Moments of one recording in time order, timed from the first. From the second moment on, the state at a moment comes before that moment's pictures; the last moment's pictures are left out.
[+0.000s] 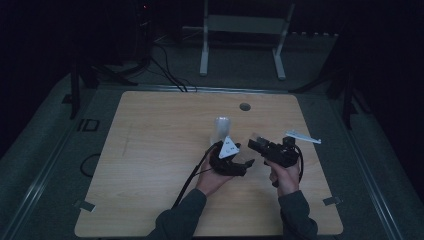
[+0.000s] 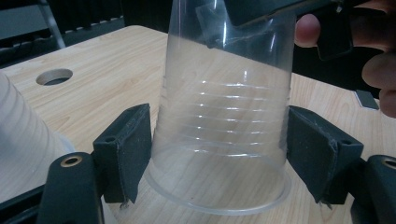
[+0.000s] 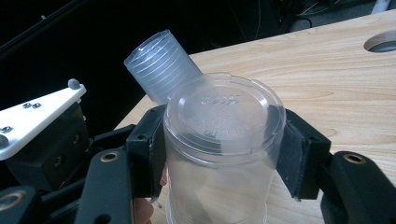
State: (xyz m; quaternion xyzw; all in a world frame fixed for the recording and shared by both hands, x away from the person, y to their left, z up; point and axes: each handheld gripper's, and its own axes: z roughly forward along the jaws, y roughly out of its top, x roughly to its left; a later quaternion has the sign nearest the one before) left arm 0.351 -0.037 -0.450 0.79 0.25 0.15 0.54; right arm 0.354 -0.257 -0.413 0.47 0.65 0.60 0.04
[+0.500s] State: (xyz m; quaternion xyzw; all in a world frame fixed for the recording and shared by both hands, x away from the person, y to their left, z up) left arm 0.352 -0.039 -0.451 0.79 0.25 0.16 0.53; right arm 0.355 -0.259 -0.416 0.47 0.64 0.61 0.03
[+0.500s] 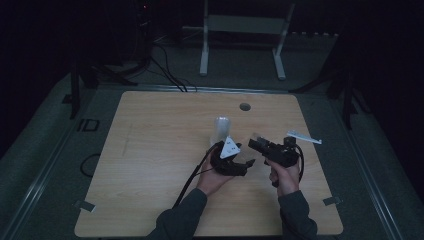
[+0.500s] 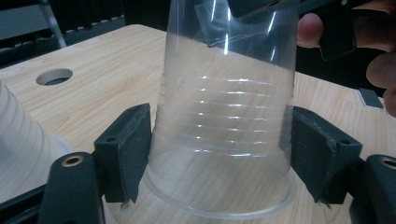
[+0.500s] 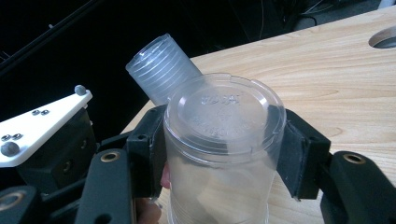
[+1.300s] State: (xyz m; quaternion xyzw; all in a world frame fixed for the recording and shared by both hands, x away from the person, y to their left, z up) left arm 0.353 -0.027 -0.445 0.80 0.24 0.16 0.53; right arm 0.347 -0.263 -0.410 0.44 0.68 0.58 0.04
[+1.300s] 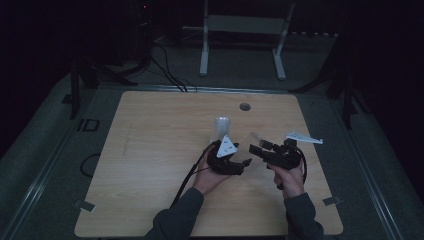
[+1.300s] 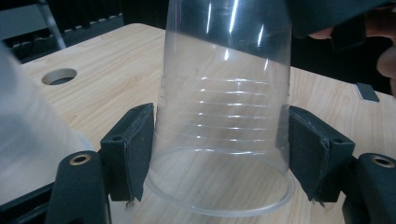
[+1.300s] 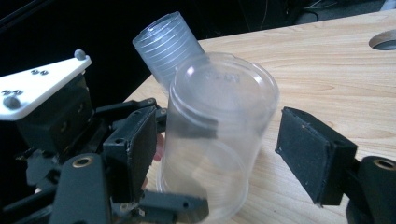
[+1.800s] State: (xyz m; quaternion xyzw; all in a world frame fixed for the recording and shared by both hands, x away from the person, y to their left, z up) left arm 0.356 -0.011 -0.439 0.80 0.24 0.15 0.53; right arm 0.342 -0.271 -0.413 0.44 0.70 0.56 0.05
